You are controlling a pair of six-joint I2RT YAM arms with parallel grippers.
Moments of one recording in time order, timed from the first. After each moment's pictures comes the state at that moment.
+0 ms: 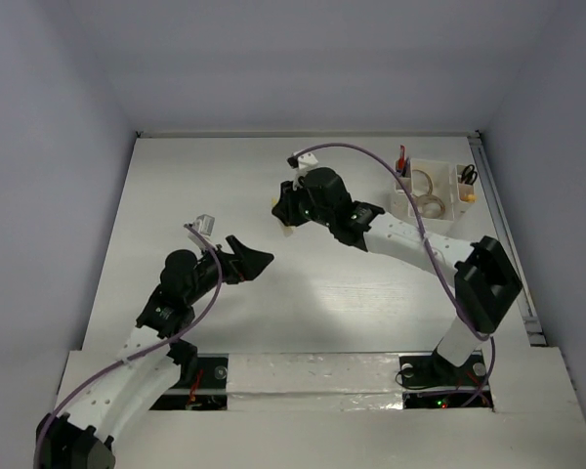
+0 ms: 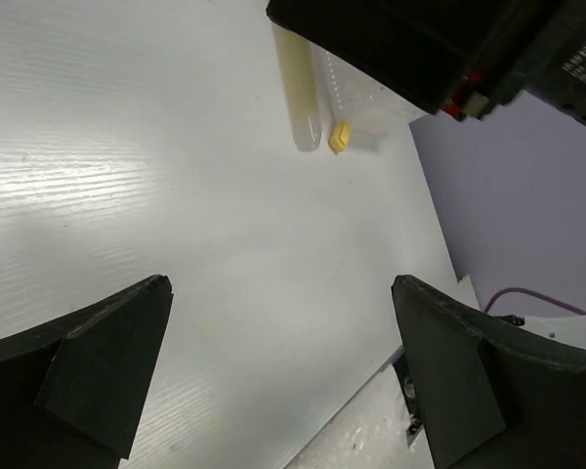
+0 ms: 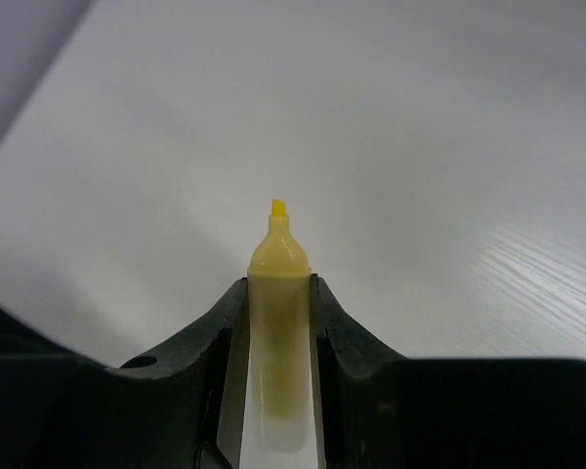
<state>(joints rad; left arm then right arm) -0.41 0.54 0.32 0.02 0.29 -0.77 0.81 1.71 1.32 -0.07 0.02 0.33</state>
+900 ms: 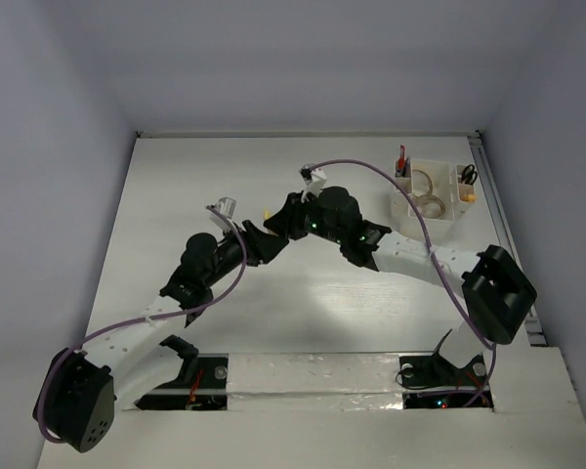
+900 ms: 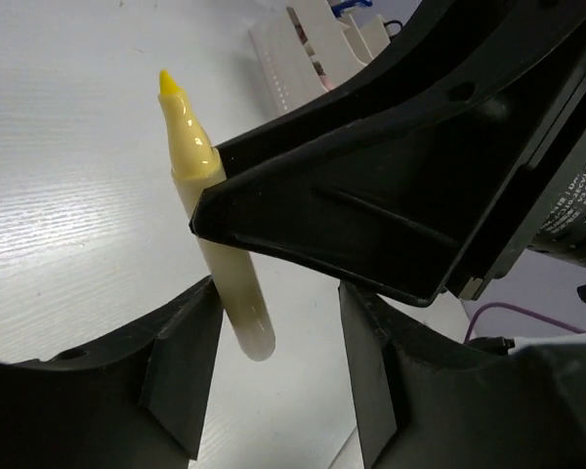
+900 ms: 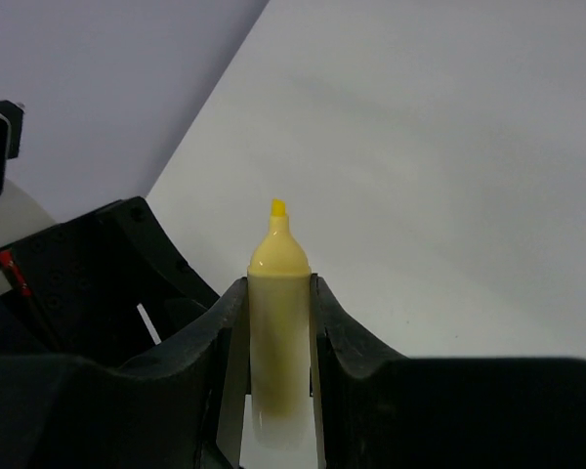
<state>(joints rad) -0.52 0.92 0.38 0.43 0.28 -0.80 0.85 1.59 1.08 0.29 -0.12 0.60</state>
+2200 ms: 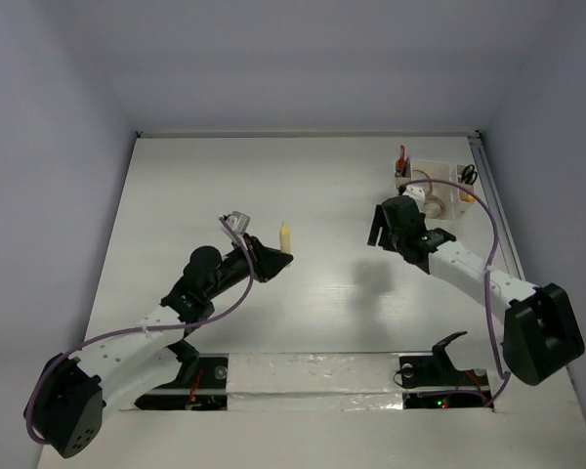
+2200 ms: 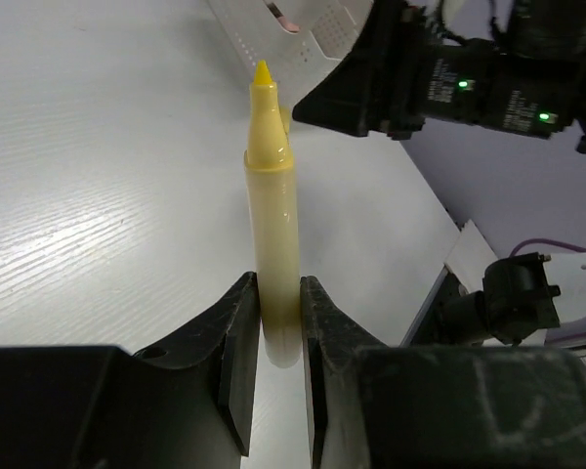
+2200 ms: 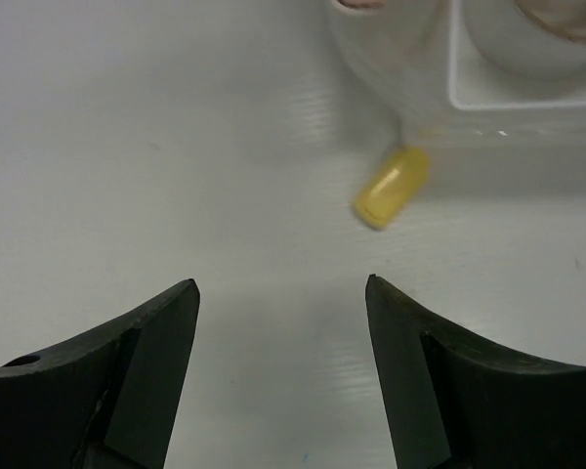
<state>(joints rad) -0.63 0.85 0.32 0.44 0.28 -0.64 0.49 1.26 0.80 -0.28 0.36 0.54</state>
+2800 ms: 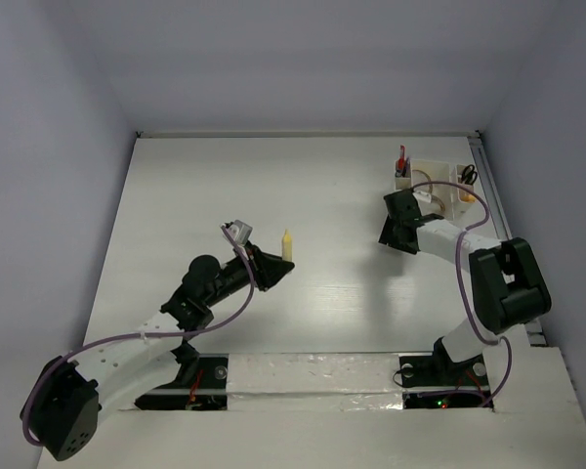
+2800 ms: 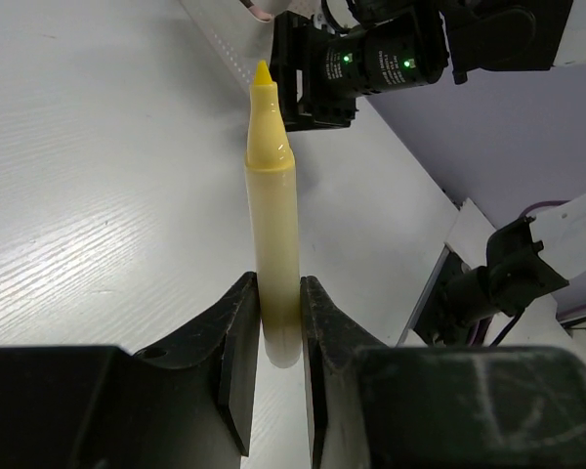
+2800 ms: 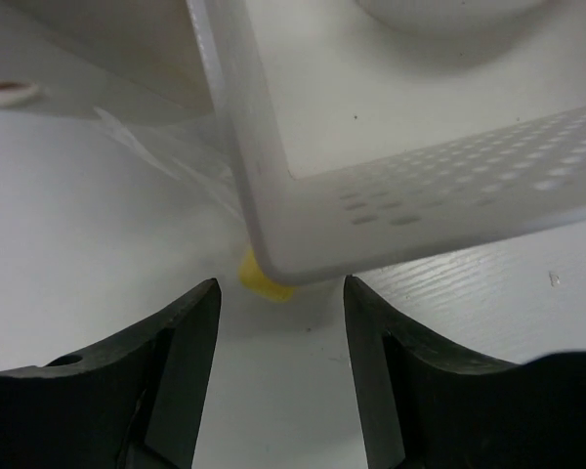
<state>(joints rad) -0.67 0.81 0.26 0.50 0.29 -0.59 0.31 1.59 0.88 -0.33 0.39 0.61</state>
